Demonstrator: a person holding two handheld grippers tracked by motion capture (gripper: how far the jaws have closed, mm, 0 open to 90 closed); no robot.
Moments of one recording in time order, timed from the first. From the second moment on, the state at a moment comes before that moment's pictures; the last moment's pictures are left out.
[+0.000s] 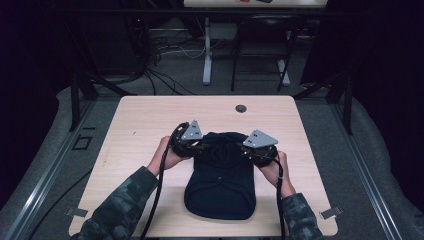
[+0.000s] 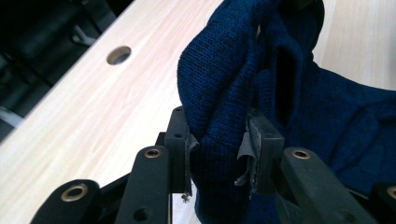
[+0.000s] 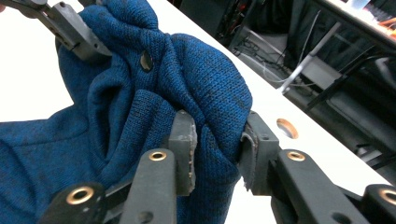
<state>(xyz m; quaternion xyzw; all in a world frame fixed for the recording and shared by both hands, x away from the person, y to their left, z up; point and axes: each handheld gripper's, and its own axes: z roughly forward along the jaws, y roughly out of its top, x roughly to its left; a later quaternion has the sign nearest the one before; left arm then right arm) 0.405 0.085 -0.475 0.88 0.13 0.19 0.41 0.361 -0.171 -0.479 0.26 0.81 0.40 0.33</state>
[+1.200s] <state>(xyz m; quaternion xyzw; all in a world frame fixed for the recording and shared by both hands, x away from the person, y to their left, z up) 0.392 0.091 -0.480 0.89 0.13 0.18 0.39 0.369 -0.170 -0.487 0.28 0.83 0.41 0.26</state>
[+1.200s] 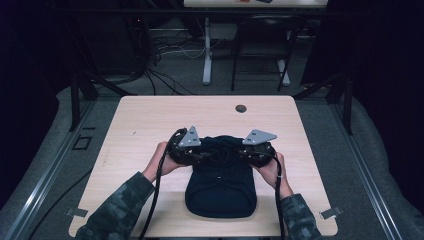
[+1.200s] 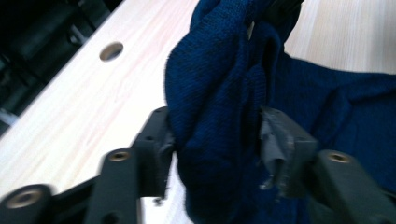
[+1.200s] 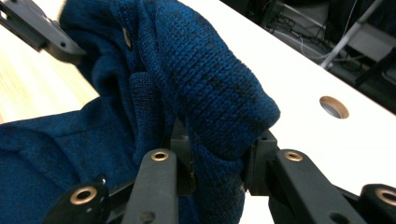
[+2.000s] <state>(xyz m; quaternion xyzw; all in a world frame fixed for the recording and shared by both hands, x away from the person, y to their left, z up) 0.388 0.074 -0.476 0.87 0.10 0.28 0.39 0.354 -0.176 -0.476 0.24 0.81 0.41 0.33</state>
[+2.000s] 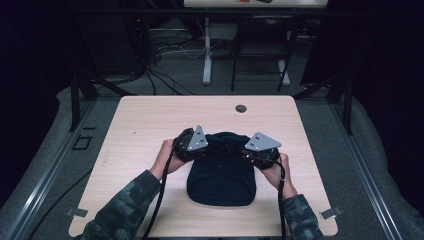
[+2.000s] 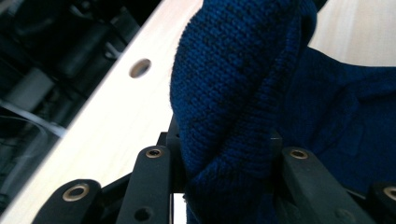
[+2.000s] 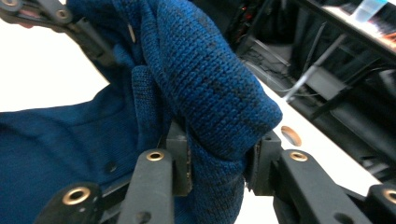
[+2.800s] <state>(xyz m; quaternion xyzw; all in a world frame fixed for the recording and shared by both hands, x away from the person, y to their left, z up) 0.357 0.074 -0.496 0.87 0.06 0.34 0.35 0.337 -0.179 -0.491 0.24 0.84 0.40 0.26</state>
